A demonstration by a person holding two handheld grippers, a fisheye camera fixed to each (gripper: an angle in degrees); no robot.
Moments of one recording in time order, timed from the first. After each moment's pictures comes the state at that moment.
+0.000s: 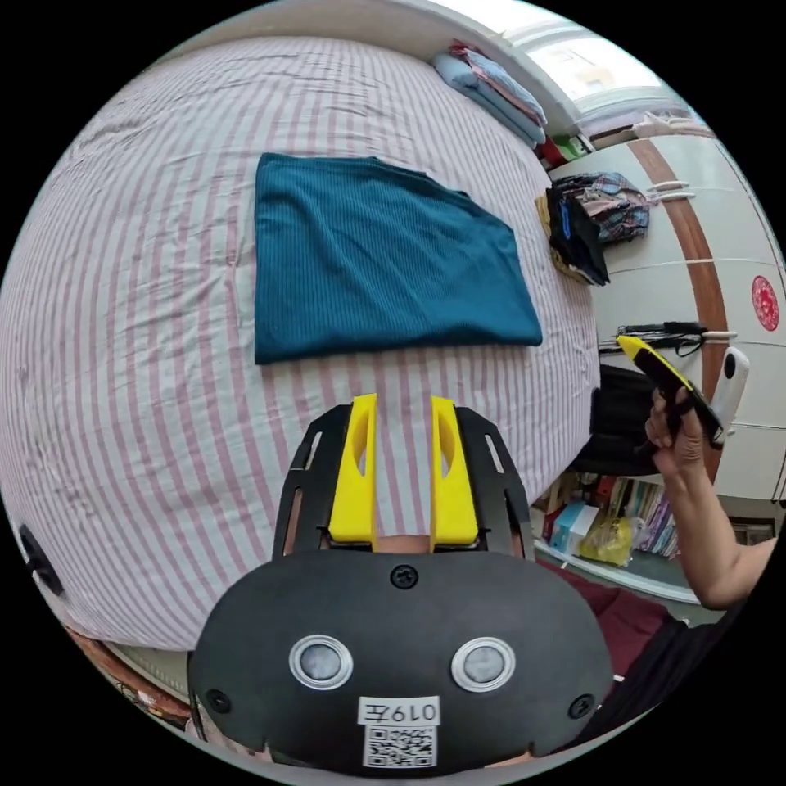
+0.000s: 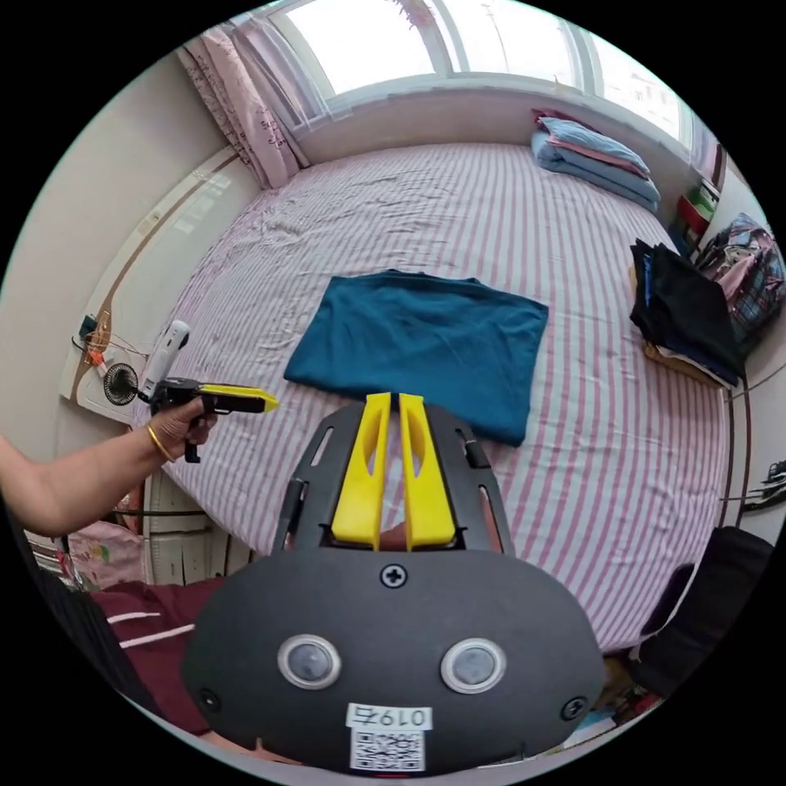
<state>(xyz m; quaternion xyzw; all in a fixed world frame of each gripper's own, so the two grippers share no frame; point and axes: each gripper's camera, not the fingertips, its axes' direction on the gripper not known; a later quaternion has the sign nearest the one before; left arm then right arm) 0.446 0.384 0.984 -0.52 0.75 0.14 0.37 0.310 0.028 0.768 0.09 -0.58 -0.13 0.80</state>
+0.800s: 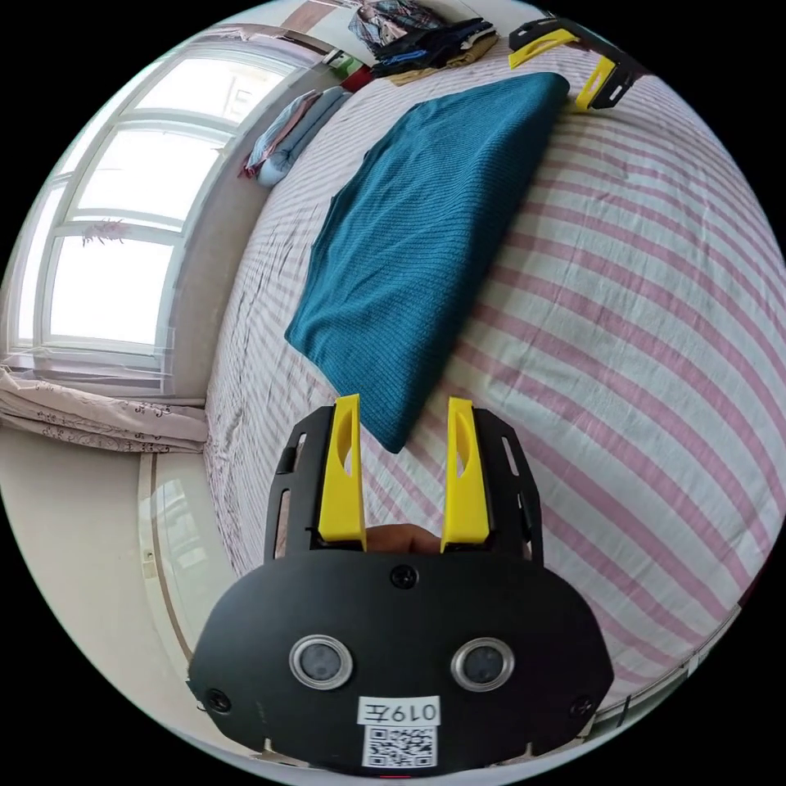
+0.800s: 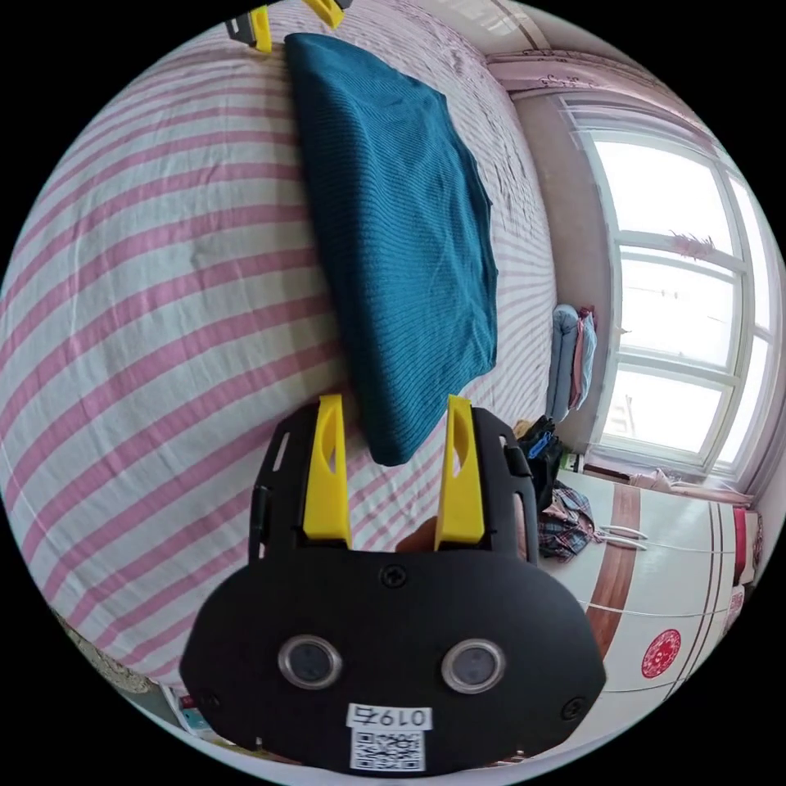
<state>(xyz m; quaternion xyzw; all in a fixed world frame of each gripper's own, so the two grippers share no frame) 0.403 0.500 0.603 -0.04 0.62 0.44 0.65 0.133 0.180 0.697 0.33 -0.08 -0.46 0.82</state>
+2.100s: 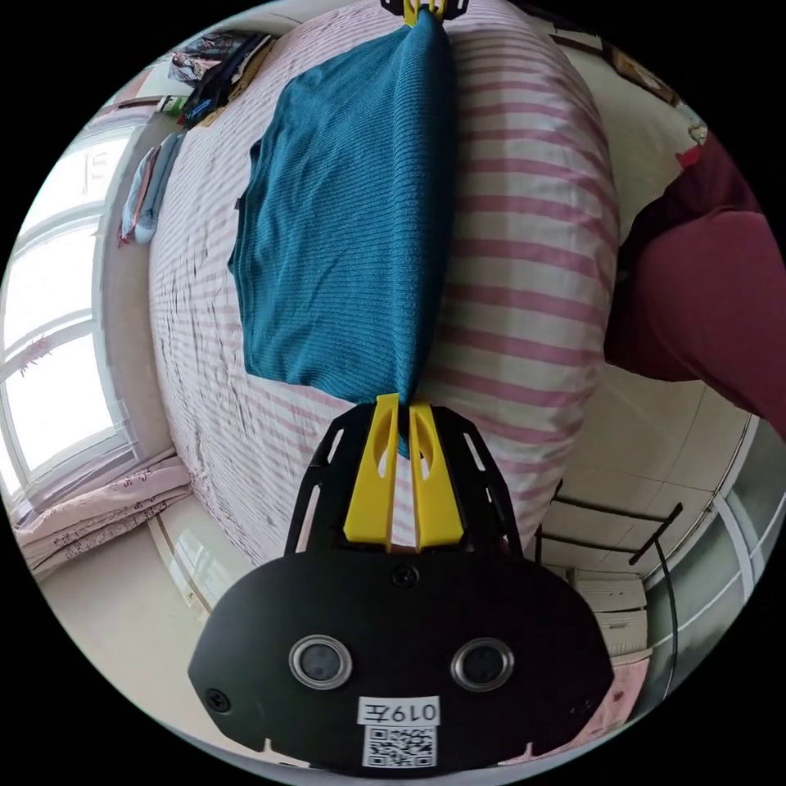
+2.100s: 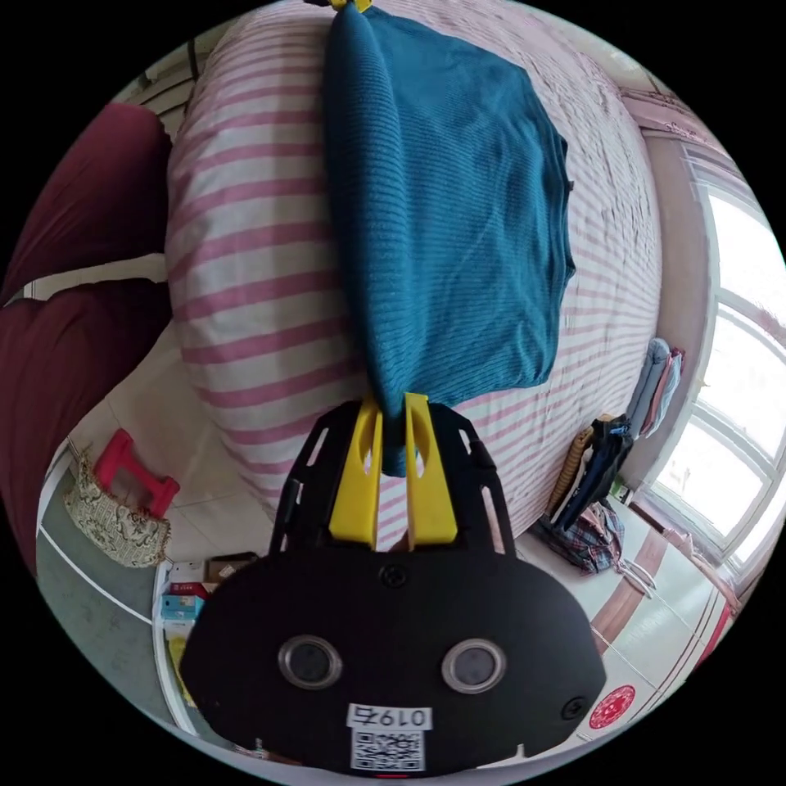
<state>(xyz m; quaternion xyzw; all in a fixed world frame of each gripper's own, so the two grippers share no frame) 0.144 0.657 0.376 0.00 0.63 0.60 0.49 0.287 0.418 0.690 0.22 -0.13 -0.62 0.74</state>
